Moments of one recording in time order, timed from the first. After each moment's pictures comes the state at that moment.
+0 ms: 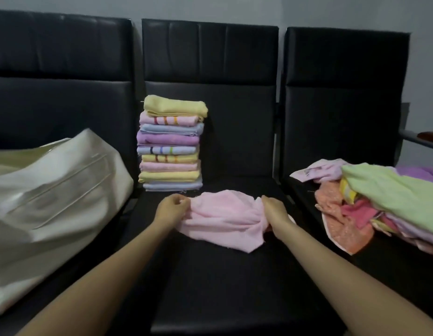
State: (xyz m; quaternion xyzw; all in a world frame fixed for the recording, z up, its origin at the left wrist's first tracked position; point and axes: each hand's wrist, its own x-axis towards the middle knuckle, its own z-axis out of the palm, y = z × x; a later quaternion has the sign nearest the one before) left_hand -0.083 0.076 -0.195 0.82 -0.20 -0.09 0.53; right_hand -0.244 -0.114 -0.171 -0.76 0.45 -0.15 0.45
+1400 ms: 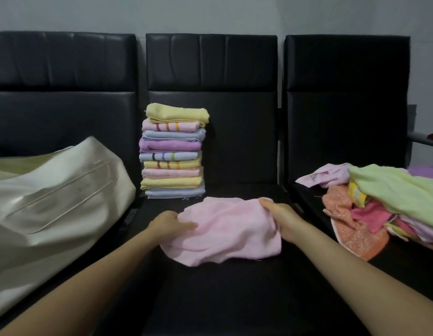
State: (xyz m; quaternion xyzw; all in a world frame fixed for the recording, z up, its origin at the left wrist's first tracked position) left_hand -0.068 0.094 -0.208 0.91 -0.24 -0.16 0.30; right_hand -0.252 -0.126 -0.184 -0.63 0.38 -0.17 0.65
